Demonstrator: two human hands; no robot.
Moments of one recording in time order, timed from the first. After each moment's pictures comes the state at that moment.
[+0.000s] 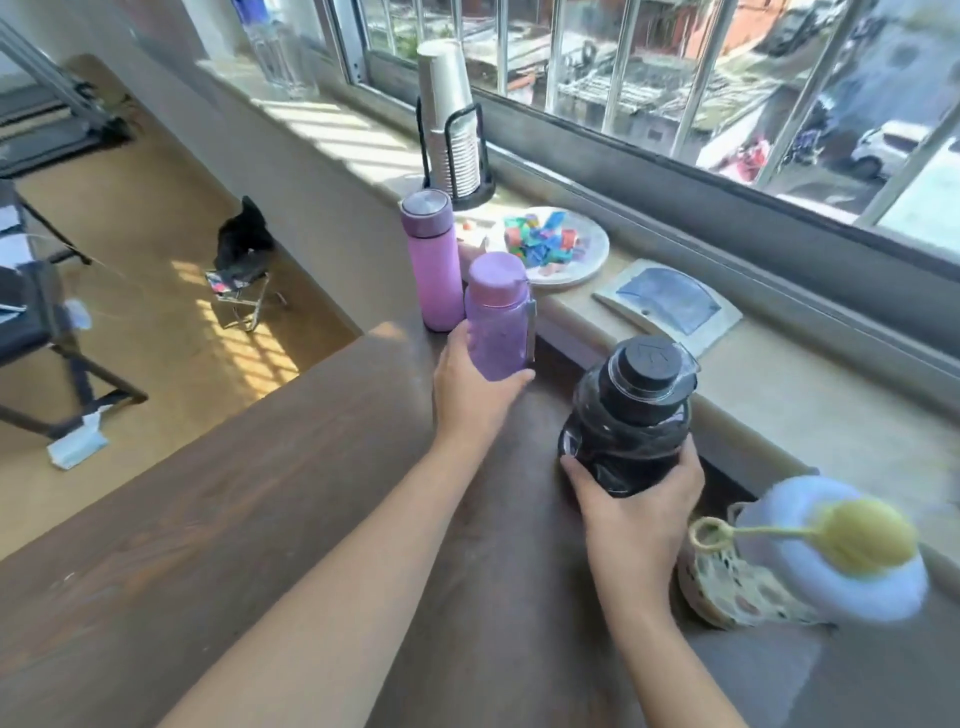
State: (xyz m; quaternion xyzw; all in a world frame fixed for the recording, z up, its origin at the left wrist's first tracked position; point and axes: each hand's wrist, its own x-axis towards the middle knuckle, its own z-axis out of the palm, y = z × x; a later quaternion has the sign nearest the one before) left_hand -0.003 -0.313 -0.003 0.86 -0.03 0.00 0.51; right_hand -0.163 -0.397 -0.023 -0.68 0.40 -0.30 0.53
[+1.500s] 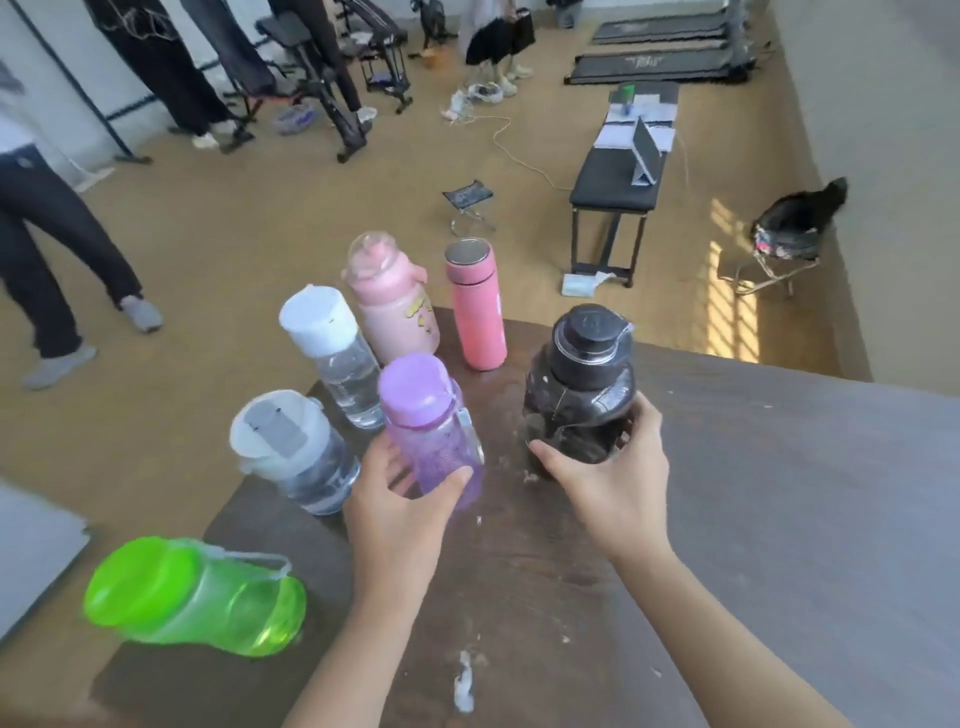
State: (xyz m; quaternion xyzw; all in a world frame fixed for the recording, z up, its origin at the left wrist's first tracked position) left_hand -0.387 0.273 0.014 0.63 0.46 0.35 0.52; right_hand -0.239 0.147 0.009 -0.78 -0.14 0.12 0.60
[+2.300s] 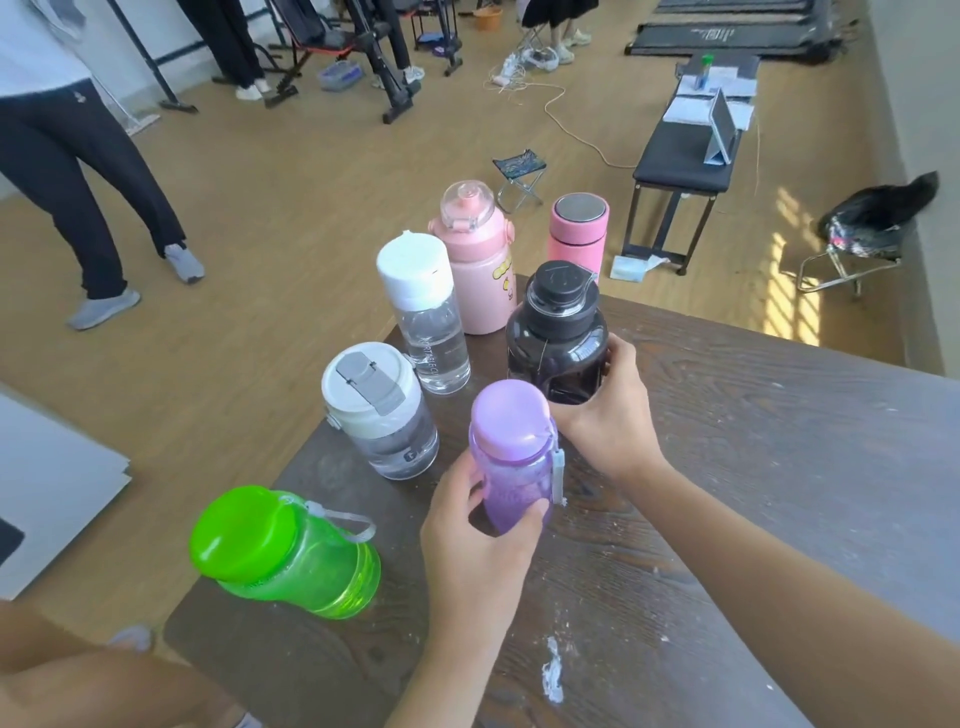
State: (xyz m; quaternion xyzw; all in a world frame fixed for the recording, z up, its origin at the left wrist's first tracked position) left_hand -0.435 0.268 -0.023 0.66 0.45 0.34 0.50; right_hand -0.244 0.258 -0.023 -0.79 -0.26 0.17 0.53
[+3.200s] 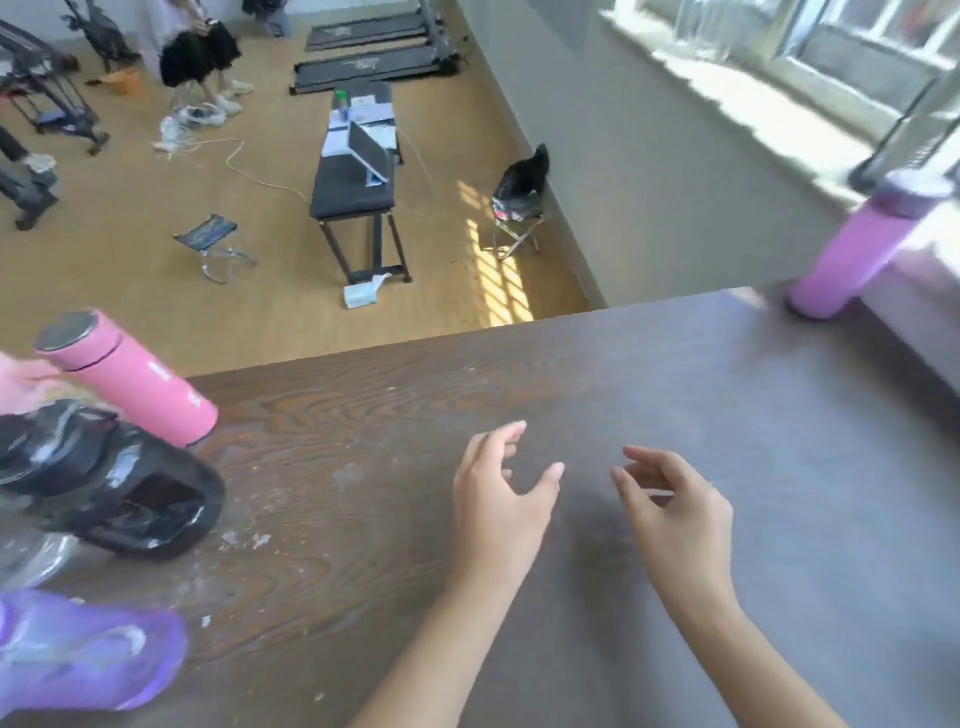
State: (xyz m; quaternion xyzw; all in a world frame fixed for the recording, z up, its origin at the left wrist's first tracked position) left_hand -0.211 0.031 -0.008 0.84 0.18 0.13 0.50; right_hand -0.194 -0.126 -0.011 -0.85 0.08 -0.06 0.51
